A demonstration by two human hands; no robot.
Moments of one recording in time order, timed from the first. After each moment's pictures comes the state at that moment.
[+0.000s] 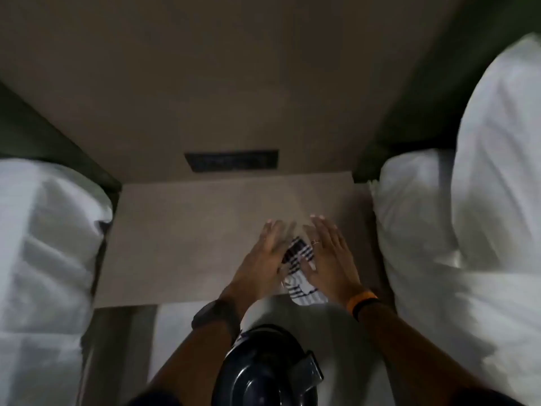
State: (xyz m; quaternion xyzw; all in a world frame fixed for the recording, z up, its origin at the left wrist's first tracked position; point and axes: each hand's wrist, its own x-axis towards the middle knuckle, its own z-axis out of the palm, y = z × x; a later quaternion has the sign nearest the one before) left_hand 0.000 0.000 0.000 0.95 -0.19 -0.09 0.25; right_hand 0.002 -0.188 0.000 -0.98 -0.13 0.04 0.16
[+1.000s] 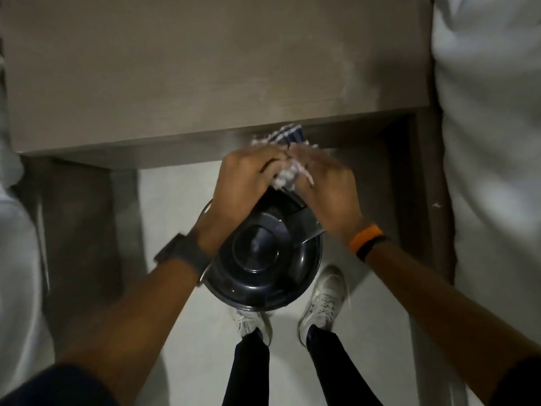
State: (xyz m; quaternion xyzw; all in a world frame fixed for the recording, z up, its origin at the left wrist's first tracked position) left_hand -0.145 -0.004 -0.124 0.91 -0.11 -0.01 0.39; right_hand -0.170 -0.178 -0.149 -0.95 -0.06 0.00 0.31
